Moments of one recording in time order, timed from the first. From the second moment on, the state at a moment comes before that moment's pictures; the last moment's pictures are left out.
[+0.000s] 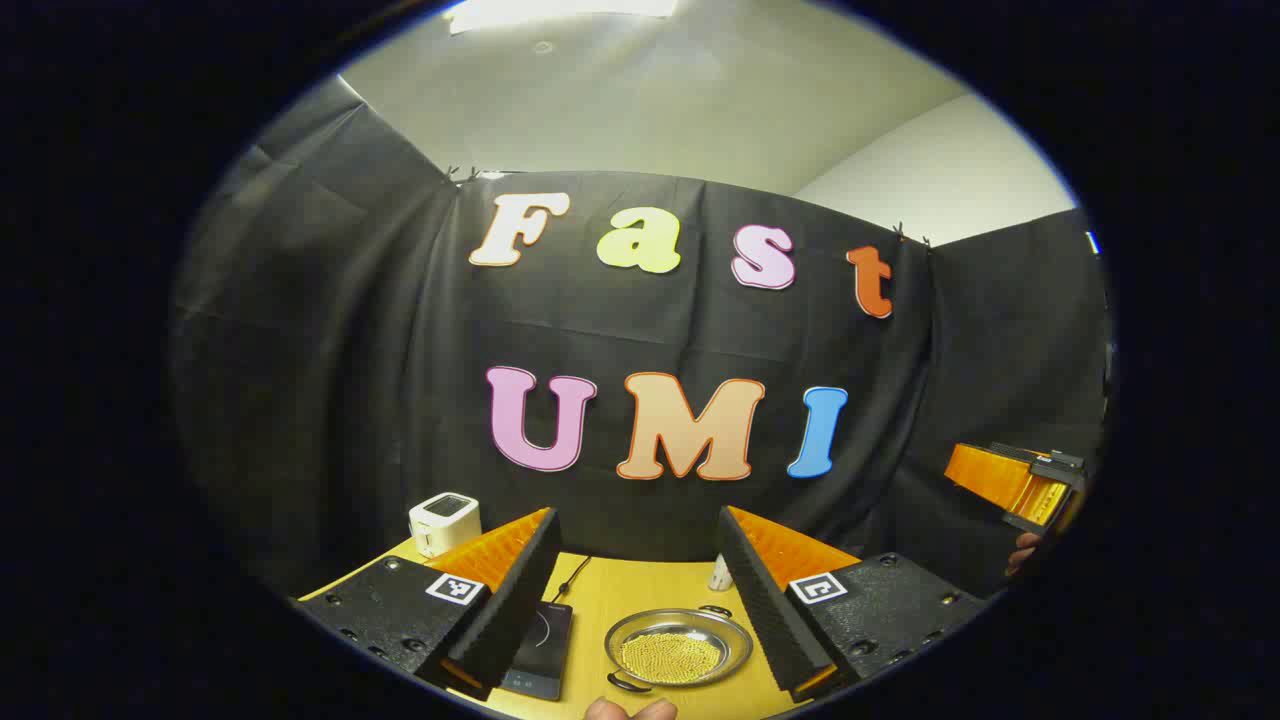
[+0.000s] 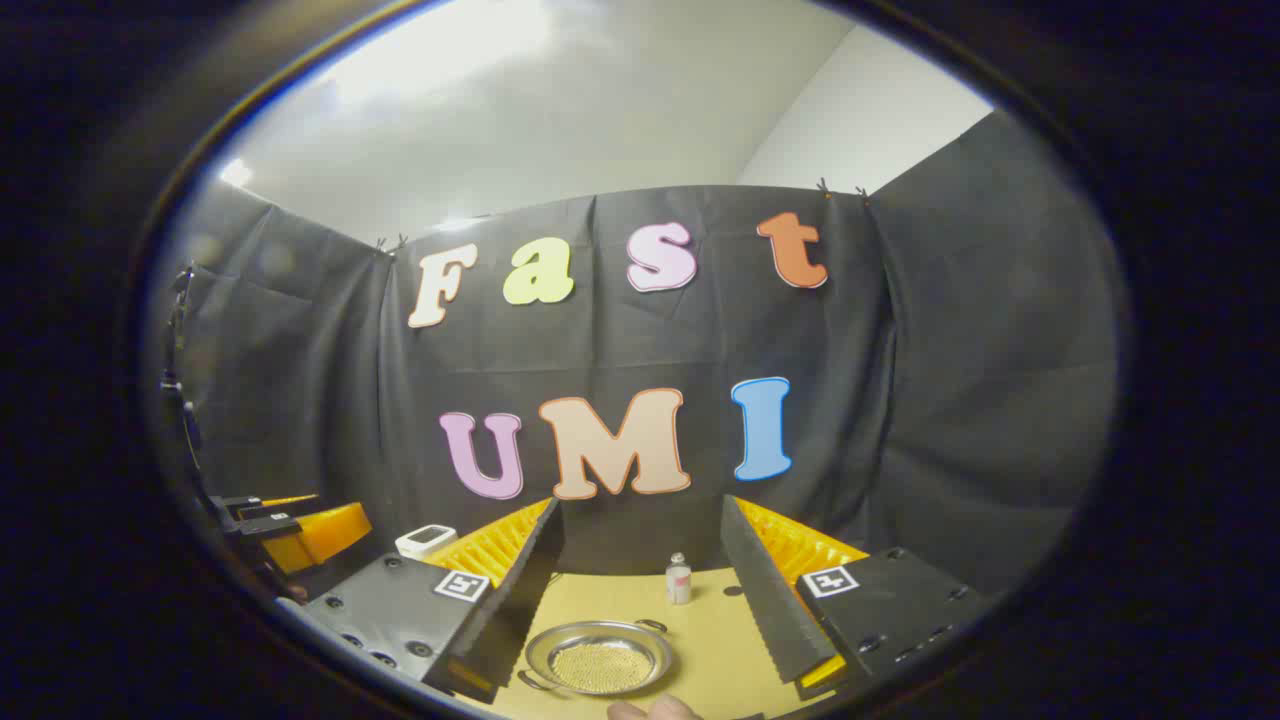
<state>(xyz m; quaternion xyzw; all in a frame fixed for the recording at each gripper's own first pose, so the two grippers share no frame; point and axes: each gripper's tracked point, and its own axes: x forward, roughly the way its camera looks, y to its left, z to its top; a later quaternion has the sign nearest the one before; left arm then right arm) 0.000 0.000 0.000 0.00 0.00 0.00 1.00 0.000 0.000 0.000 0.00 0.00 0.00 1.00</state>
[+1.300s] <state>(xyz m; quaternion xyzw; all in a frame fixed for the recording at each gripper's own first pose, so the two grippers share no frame) -0.029 0.060 -0.020 0.01 0.02 0.04 1.00 0.011 0.055 -0.022 -0.01 0.03 0.05 1.00</state>
